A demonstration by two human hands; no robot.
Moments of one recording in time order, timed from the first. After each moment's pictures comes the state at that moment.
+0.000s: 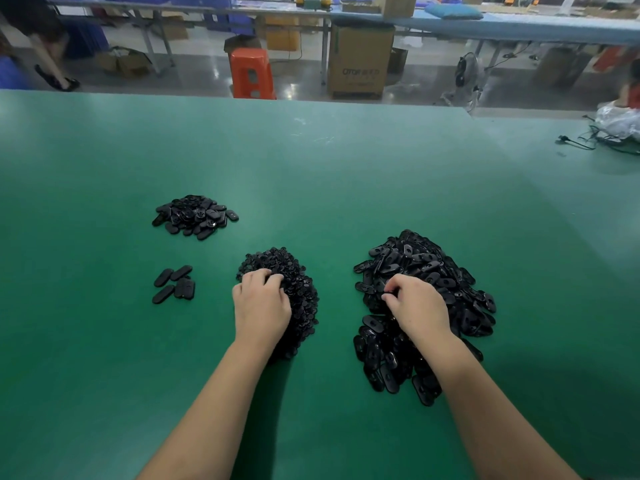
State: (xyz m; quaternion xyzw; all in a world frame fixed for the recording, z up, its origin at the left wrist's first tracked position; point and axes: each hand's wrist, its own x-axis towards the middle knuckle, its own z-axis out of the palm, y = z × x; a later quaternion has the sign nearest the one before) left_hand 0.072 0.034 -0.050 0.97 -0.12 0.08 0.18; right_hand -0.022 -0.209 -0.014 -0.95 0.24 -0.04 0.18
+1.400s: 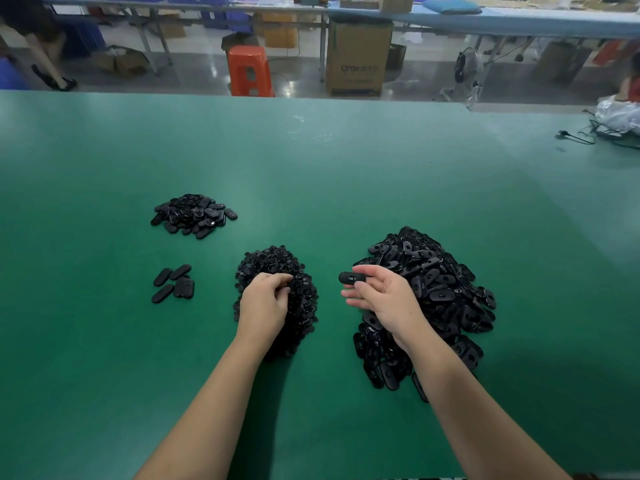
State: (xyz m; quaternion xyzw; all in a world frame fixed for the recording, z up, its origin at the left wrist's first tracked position) left_hand 0.072 0.035 -0.046 0.92 -0.12 0.03 0.38; right_hand -0.019 -0.165 0.000 -0.66 0.19 -0.05 0.73
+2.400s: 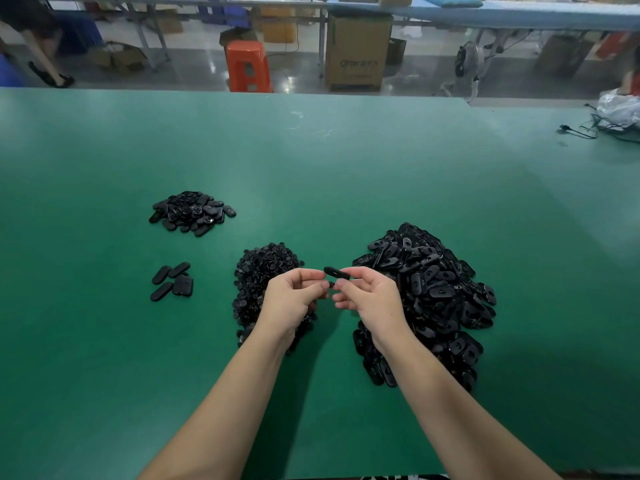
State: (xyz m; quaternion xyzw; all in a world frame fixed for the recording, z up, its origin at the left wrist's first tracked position) left_hand 0.049 0.000 -0.018 0.66 -0.01 -0.21 0.72; right_hand -0.014 -0.137 -0.003 -0.62 0.22 -0.09 0.75
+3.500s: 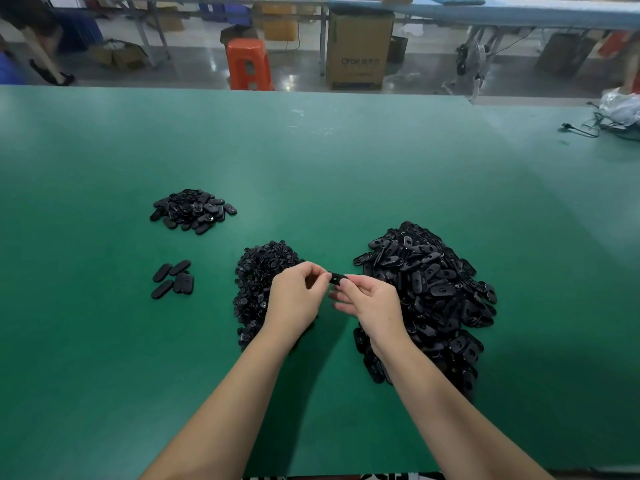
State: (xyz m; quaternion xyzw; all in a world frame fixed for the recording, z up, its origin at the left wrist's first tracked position) left_hand 0.047 -0.006 -0.008 0.86 -0.13 -0.05 0.49; right_hand -0.018 -0.129 -0.009 -0.59 0.26 -0.09 0.76
